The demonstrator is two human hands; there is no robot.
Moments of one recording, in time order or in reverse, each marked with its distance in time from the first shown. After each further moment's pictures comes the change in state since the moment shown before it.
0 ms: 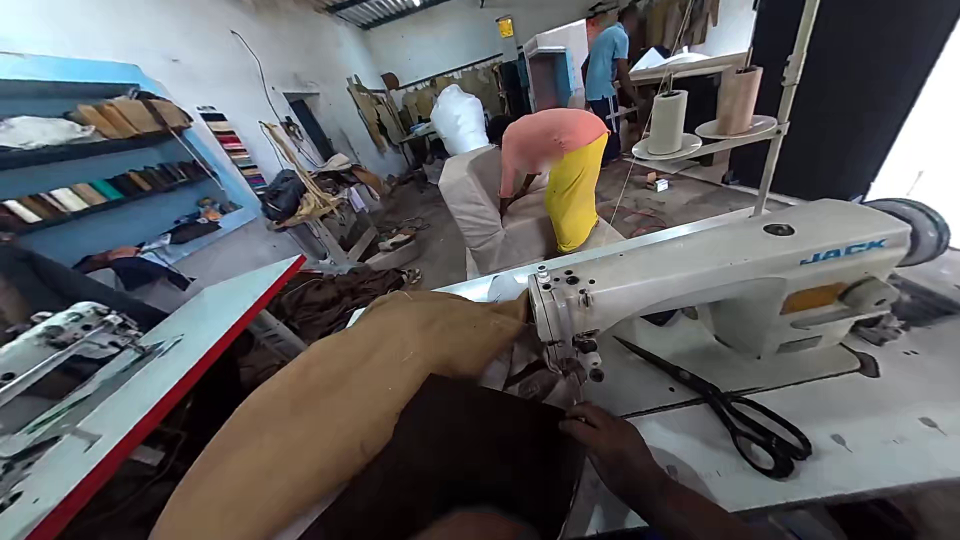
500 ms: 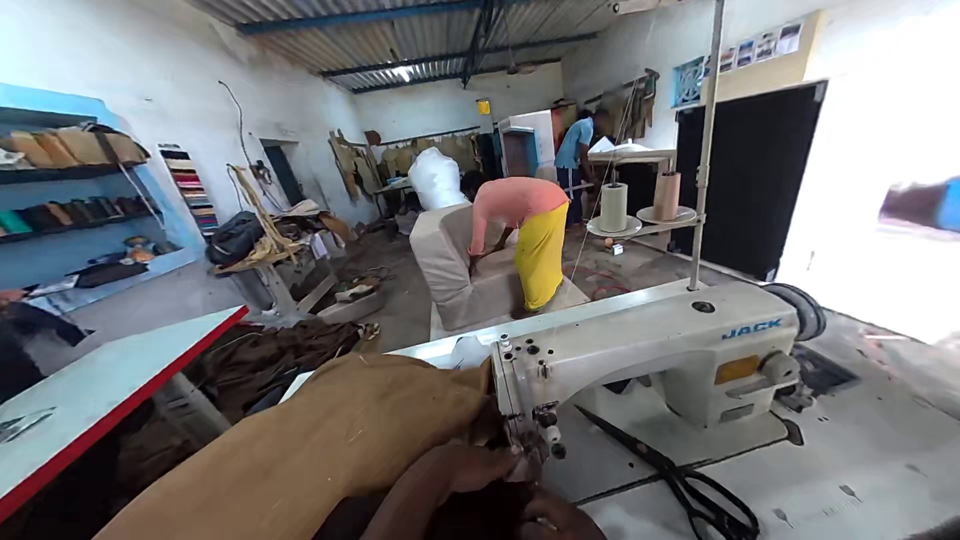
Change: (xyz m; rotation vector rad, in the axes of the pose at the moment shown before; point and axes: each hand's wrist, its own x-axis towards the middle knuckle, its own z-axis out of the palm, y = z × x) left_hand 0.129 0.011 -0.075 -0.078 -0.087 -0.443; right_hand 0.011 -0.020 -0.019 0.296 -0.089 0.002
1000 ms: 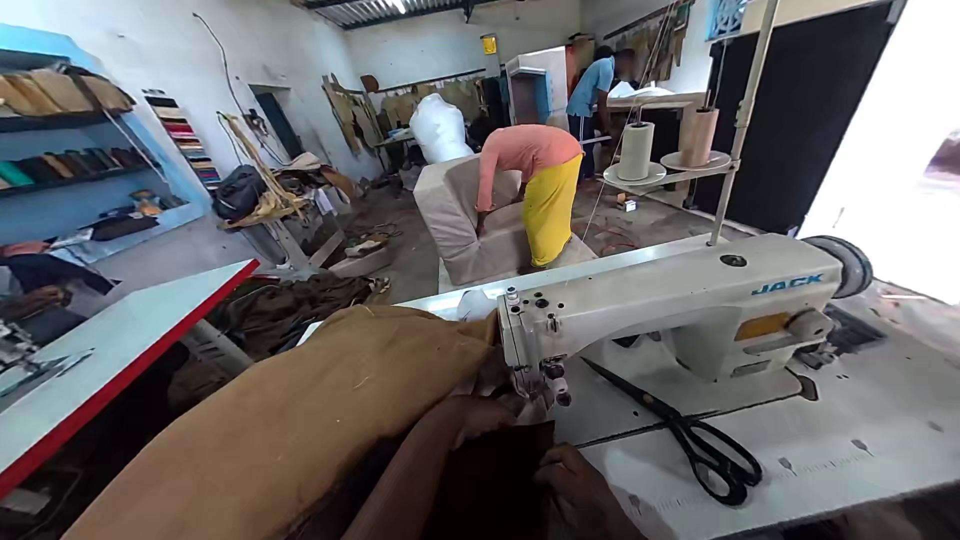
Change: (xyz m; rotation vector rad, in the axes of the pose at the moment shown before) left_hand 0.064 -0.029 0.017 -0.347 -0.055 -0.125; right_hand -0.022 0.005 0.009 -0.017 0.055 0.174
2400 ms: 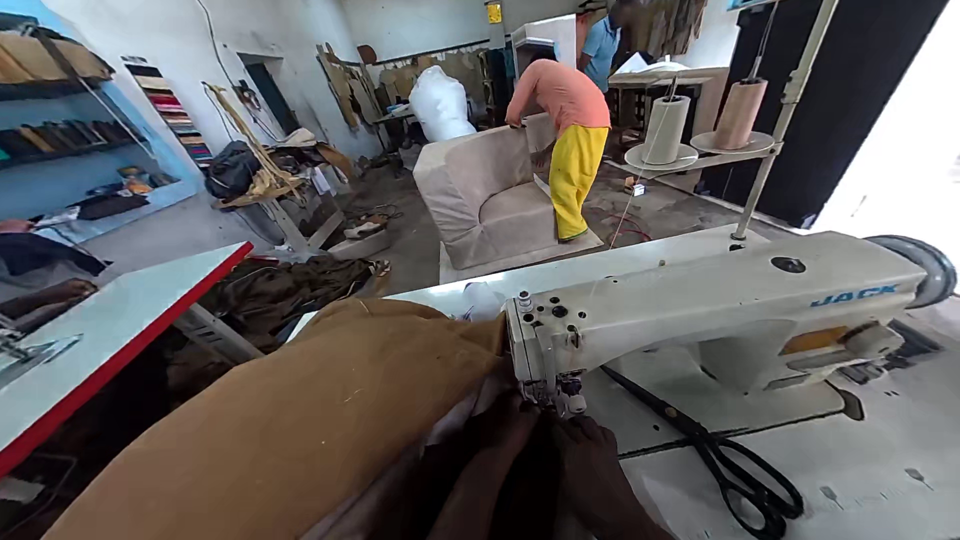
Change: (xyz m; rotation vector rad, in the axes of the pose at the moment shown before) left_hand 0.057 0.007 0.039 0.062 0.313 0.095; right_hand 0.055 0.007 -0.003 -0.404 -0.560 0.581
